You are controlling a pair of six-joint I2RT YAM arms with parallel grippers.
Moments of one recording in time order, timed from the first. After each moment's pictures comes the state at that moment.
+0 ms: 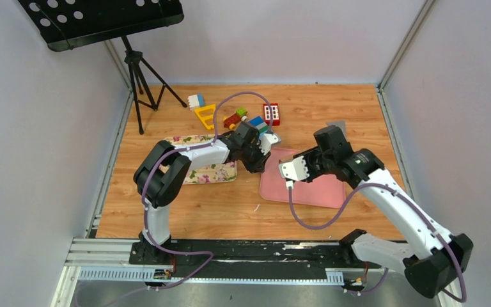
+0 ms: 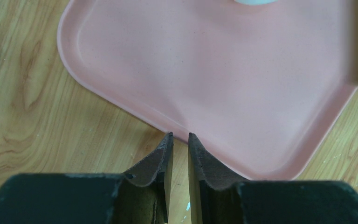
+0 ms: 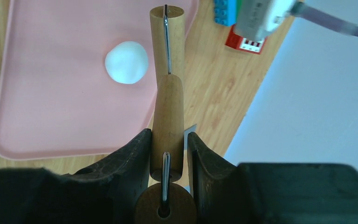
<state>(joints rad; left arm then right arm) -0.72 1.93 1.23 -0.21 0.42 0.21 0.55 1.05 1.09 -0.91 -0.12 -1.45</state>
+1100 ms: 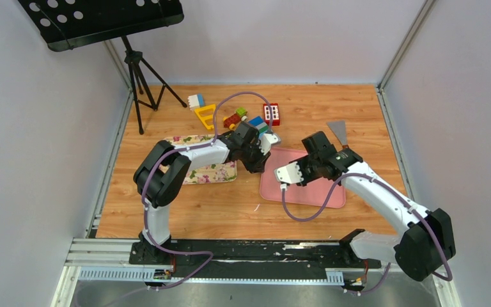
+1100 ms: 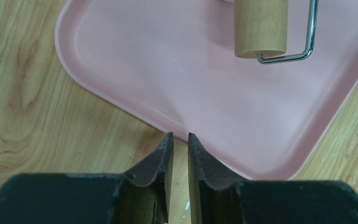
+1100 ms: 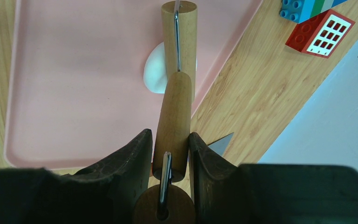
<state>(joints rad) -0.72 1.93 1.23 -0.21 0.43 0.21 0.54 1.23 0.93 -0.79 -0.05 -1.44</state>
